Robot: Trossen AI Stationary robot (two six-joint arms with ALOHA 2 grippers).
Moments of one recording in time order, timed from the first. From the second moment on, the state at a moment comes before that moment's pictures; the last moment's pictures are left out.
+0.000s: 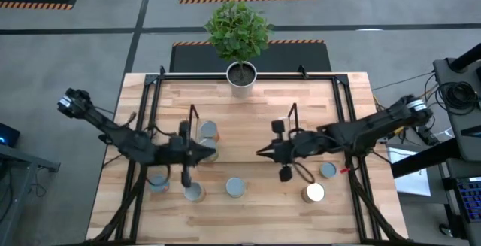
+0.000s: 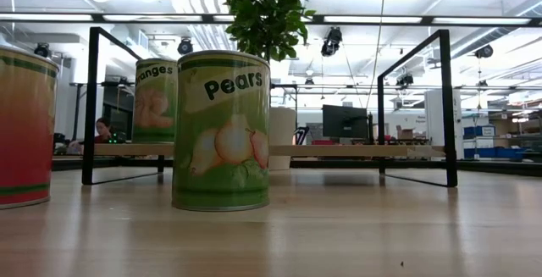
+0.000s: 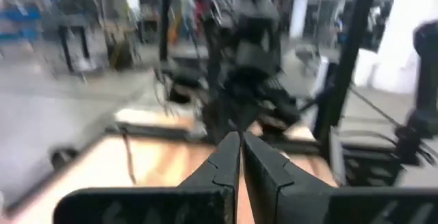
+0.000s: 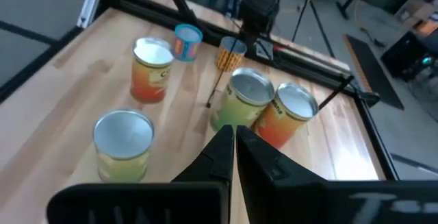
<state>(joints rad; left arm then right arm) -0.56 1.09 0.91 0.13 -0.68 -0.14 0.29 1.33 1.06 -0.13 0.24 -0.22</state>
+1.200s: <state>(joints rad) -0.78 1.63 1.36 -1.13 -0.25 -2.18 0.30 1.09 0.88 -0.06 0.23 -0.31</state>
